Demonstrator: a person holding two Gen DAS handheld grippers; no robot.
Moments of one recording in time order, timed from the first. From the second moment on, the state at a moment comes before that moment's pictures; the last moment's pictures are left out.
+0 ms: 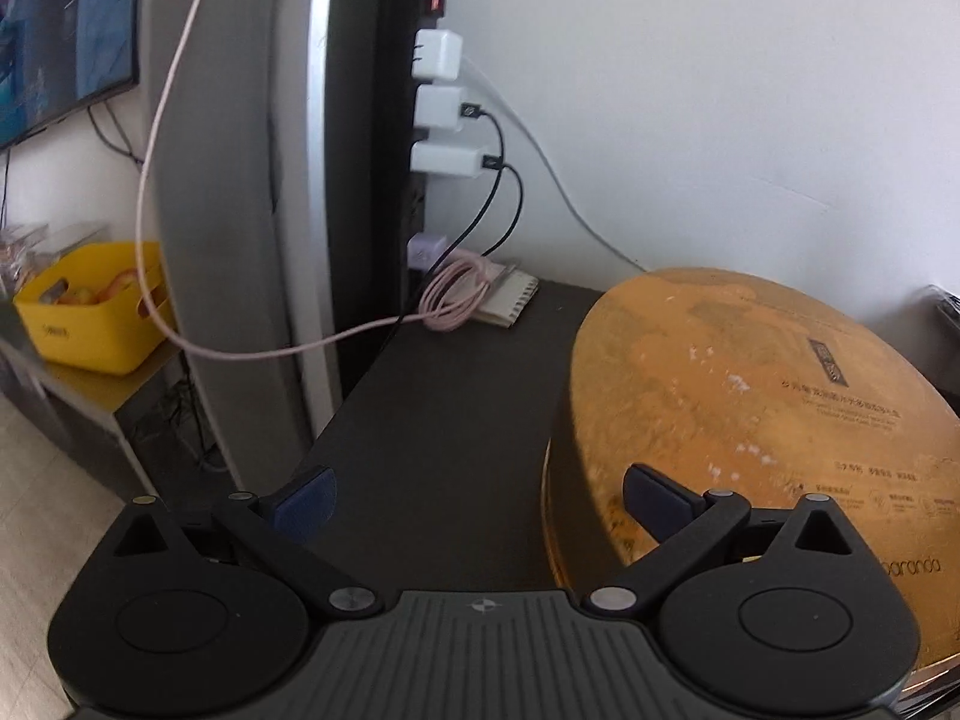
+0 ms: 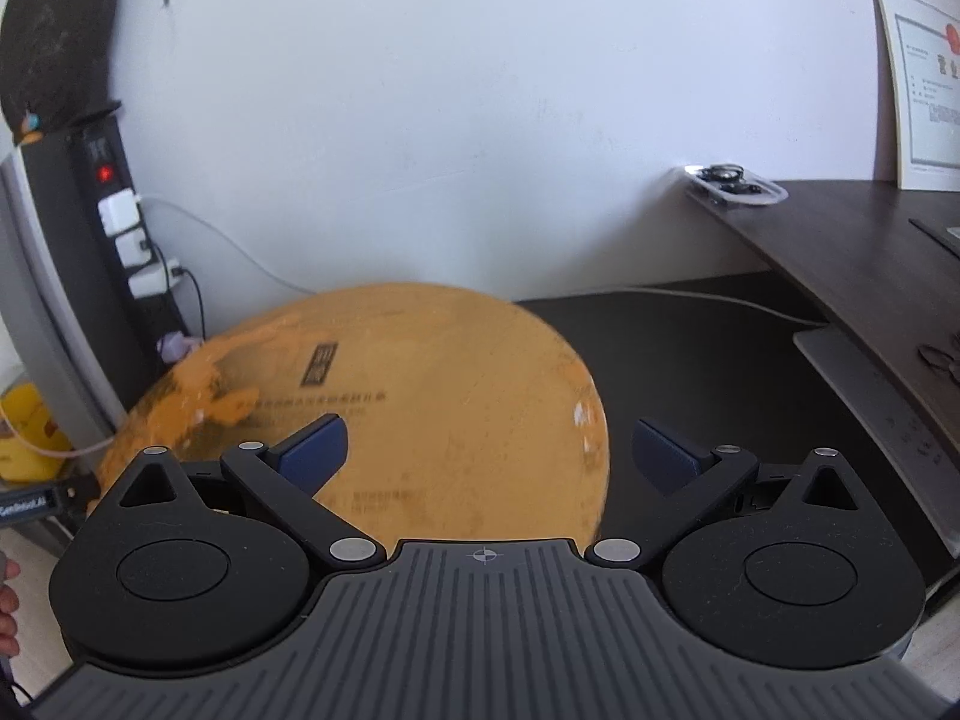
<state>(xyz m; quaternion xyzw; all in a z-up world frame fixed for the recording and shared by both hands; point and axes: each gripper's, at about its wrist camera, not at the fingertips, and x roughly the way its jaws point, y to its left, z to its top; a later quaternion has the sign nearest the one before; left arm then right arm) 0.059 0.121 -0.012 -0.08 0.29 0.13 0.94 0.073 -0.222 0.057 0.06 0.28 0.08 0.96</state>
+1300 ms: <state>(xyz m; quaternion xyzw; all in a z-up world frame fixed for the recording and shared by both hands) 0.051 0.095 0.005 -0.02 0.30 0.11 0.95 0.053 -0.224 0.032 0.06 0.34 0.00 0.94</state>
